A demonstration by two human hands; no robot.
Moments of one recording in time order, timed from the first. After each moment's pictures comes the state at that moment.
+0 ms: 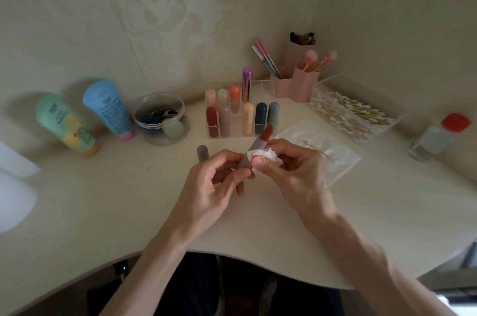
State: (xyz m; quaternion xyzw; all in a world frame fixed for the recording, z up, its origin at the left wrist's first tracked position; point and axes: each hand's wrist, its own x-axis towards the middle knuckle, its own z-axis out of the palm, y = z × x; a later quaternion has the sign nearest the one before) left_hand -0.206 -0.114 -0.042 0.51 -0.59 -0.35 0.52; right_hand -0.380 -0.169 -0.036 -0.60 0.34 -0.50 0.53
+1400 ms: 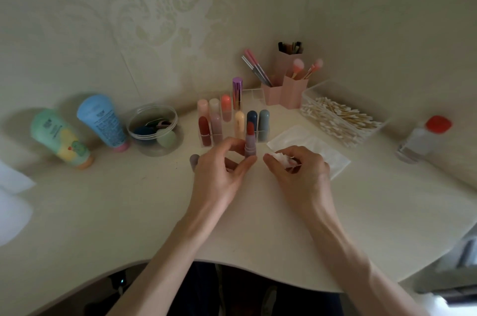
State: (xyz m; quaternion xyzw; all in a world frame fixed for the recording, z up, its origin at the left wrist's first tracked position) left_hand -0.227 -0.160 -0.047 0.63 -0.58 -0.21 0.48; right_hand -0.397 -0.184 -0.045 -0.61 0.59 -0.43 0.29
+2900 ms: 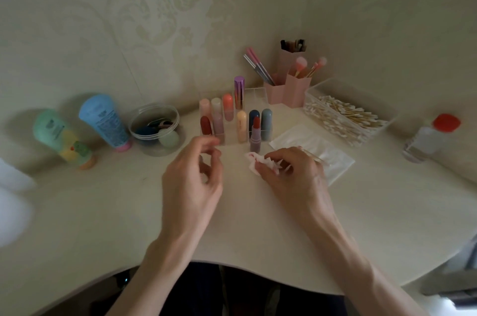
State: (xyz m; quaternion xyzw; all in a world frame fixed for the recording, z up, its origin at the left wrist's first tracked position) left_hand -0.208 -0.118 -0.022 0.65 -0.59 -0.01 0.49; right_hand -0.391 -0.175 -0.039 -0.70 0.54 -0.39 0.26
